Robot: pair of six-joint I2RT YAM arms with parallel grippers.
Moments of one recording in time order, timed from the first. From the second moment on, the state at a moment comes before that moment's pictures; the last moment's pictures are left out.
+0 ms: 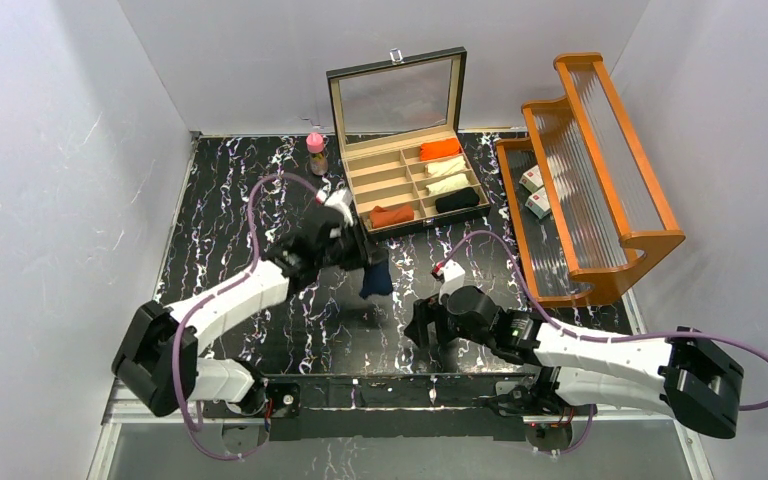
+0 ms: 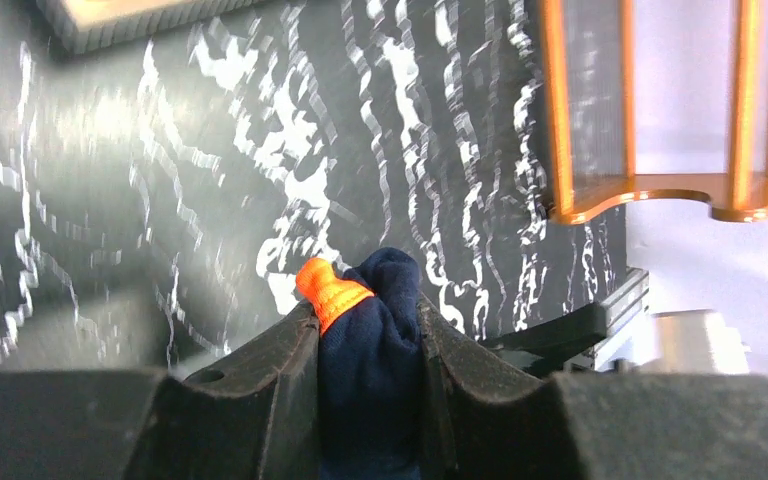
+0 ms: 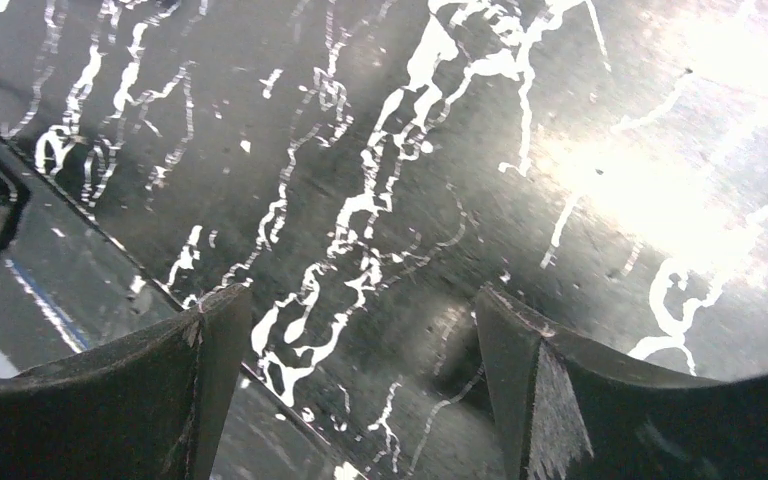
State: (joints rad) left arm -0.67 1.29 0.78 -0.08 0.13 -0.81; right arm 1.12 0.99 0.38 -0.01 0.14 0.58
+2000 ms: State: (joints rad) left arm -0.50 2.42 2.20 -0.65 0.35 0.56; right arm 1.11 1.05 0.42 -0.14 0.16 0.48
